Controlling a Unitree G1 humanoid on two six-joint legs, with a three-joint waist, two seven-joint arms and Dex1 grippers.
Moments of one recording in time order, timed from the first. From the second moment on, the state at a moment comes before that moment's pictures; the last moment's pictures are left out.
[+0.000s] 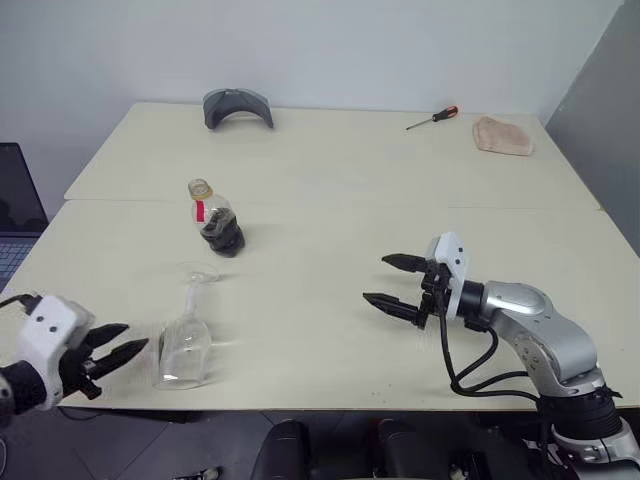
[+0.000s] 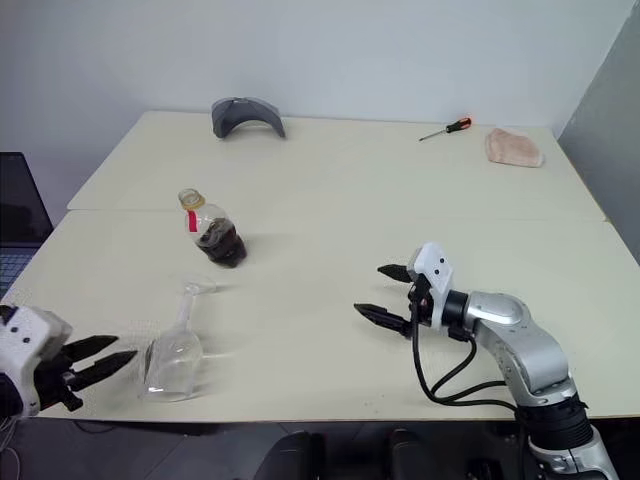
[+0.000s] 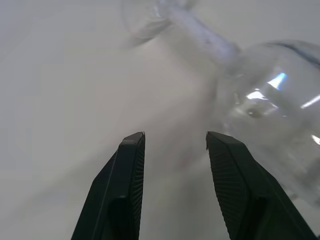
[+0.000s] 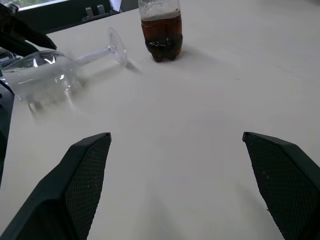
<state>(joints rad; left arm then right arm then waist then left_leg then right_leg) 0.45 0.90 0.62 -0.31 -0.41 0.50 -0.94 -0.29 -0.50 0.10 -0.35 0.45 0.61 0.83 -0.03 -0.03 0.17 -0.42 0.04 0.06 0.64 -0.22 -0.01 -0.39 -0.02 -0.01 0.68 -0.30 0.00</state>
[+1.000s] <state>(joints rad) 0.16 0.83 0.24 -0.32 -0.41 0.52 -0.92 -0.29 -0.57 0.10 -0.38 0.49 0.66 0.85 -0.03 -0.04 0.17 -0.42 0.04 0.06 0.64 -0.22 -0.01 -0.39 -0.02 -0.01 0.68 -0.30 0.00</state>
